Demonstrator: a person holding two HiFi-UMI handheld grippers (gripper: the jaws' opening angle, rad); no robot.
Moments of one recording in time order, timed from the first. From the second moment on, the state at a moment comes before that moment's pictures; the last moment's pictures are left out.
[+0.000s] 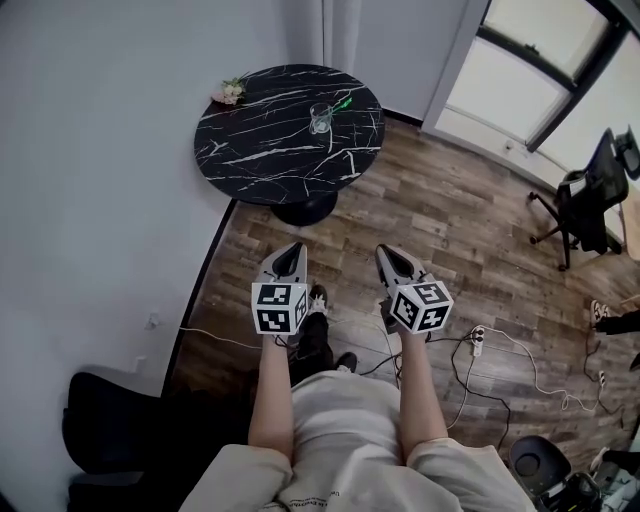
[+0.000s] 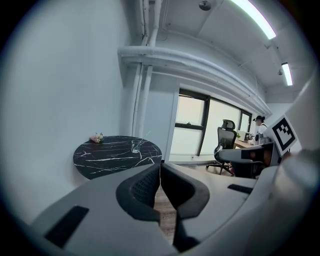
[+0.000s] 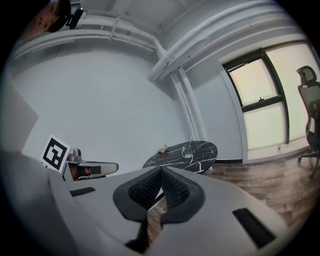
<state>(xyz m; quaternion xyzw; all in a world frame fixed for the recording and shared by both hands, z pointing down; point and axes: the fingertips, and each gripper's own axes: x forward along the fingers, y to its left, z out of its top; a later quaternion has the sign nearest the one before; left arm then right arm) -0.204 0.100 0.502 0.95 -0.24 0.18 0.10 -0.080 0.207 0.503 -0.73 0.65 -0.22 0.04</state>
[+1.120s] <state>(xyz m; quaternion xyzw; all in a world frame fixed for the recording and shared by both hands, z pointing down) -0.048 -0.156 0.494 0.95 -0.20 0.17 0.14 0.087 -0.003 0.497 -0.78 0.56 -0.27 0.09</state>
